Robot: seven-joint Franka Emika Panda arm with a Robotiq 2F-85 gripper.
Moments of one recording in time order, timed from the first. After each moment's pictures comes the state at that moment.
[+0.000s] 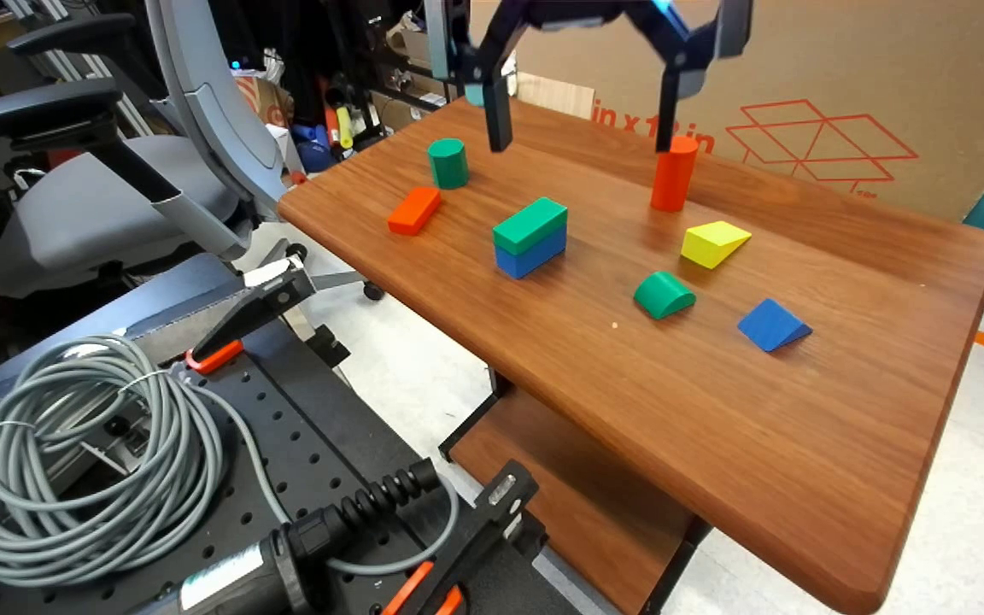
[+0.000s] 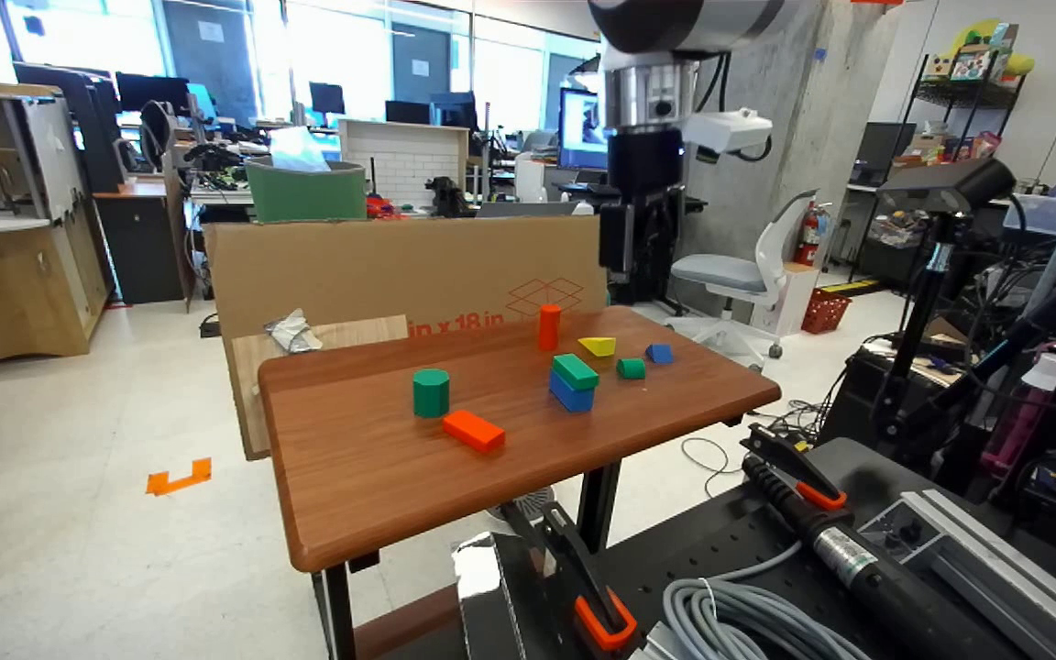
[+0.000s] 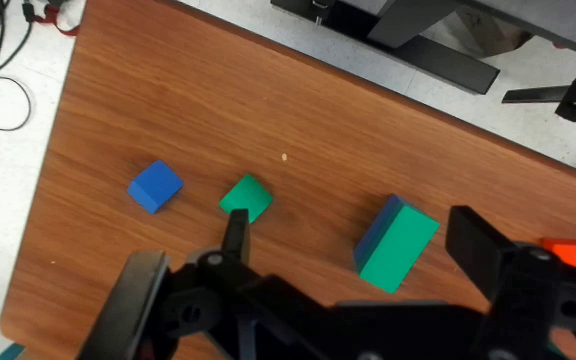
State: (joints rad) arm -0.04 0.16 -0.01 -2.32 -0.23 2.41 -0.33
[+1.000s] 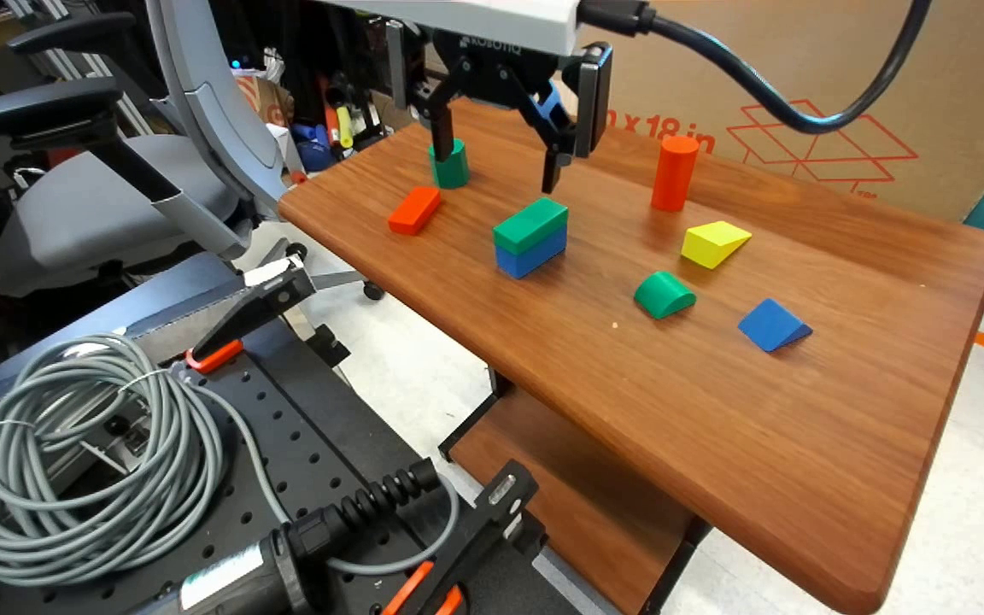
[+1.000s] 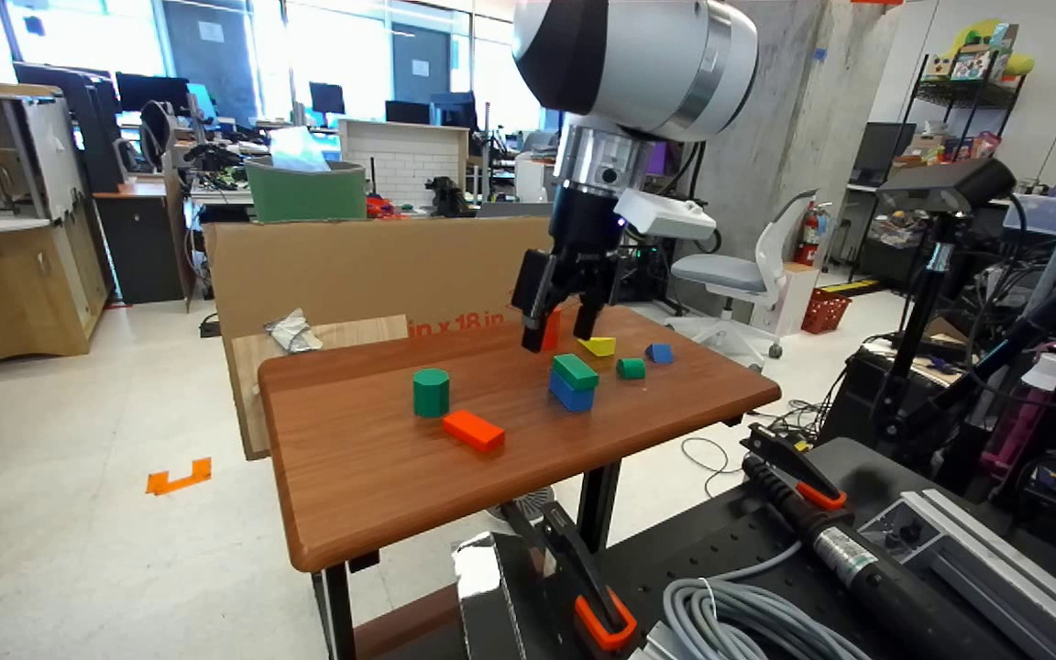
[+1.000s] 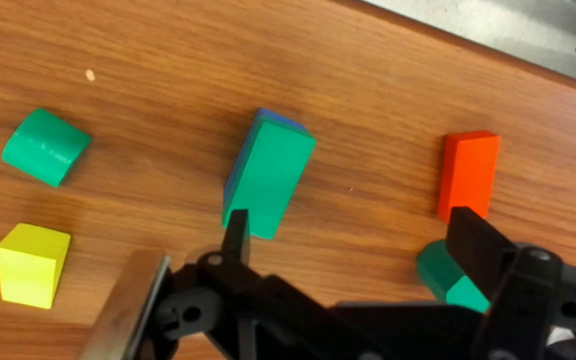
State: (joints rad) arm -0.08 0.29 0.12 -2.35 0.23 2.67 -0.52
